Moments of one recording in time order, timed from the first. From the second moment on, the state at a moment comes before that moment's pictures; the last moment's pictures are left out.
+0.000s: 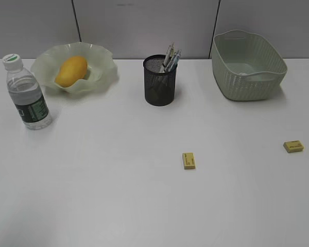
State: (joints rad) left arm -0.66 0.52 -0.64 0.08 1.01 -0.22; right arm 0.54 0.43 -0.54 -0.12 1.11 0.18
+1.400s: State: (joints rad) left arm -0.66 0.51 -0.64 0.05 1.01 -0.22; right arm 0.08 1.60 -0.95 -0.08 0.83 -0.05
